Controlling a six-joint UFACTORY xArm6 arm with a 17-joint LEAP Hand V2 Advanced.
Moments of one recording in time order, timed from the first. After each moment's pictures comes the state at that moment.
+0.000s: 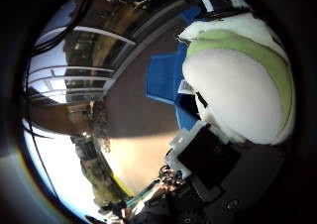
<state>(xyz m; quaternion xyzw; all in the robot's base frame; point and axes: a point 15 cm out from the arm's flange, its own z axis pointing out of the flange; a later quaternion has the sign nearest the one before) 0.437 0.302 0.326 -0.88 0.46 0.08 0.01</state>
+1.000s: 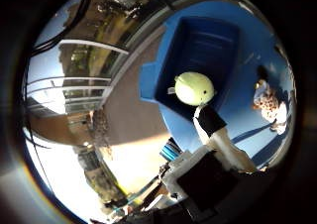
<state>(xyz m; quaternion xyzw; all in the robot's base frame) 0.486 0.085 0.400 -0.83 0.56 0.01 0.02</state>
